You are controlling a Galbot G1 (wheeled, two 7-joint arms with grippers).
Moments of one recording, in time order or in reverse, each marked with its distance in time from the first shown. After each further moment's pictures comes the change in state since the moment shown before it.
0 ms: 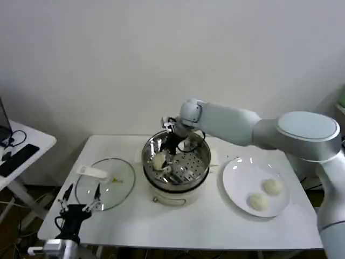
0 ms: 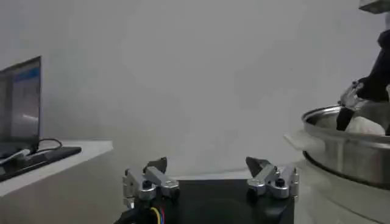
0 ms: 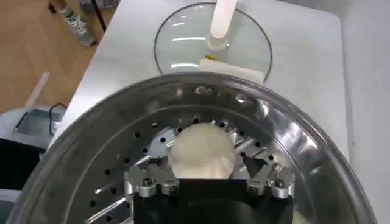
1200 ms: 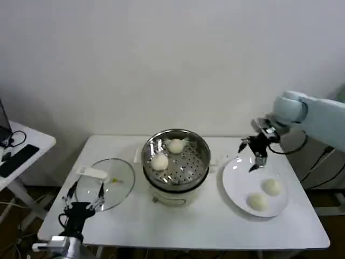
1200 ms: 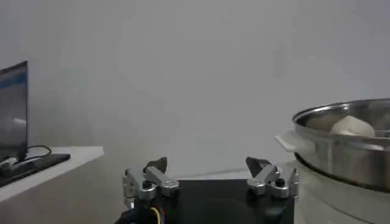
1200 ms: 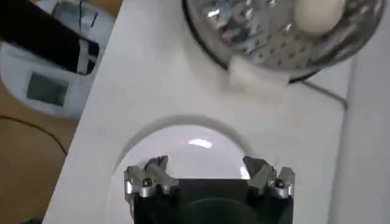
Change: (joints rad) left arm -0.008 -0.003 0.017 -0.014 0.035 0.026 0.008; right arm 0.117 -0.740 -0.042 0.442 -0.473 0.168 -0.148
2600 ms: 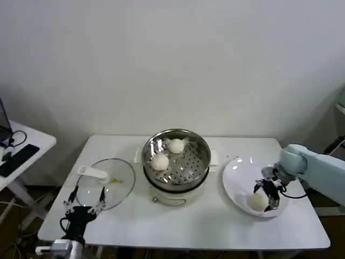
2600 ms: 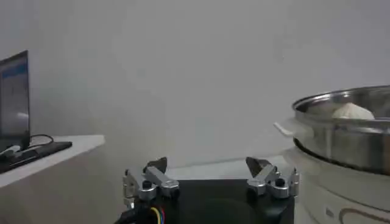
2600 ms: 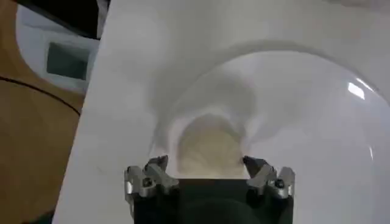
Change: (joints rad) left arm 0.007 -0.023 0.006 0.019 0.026 0.000 0.000; right arm -0.519 -0.031 0.340 -0.122 -0.264 0.043 0.048
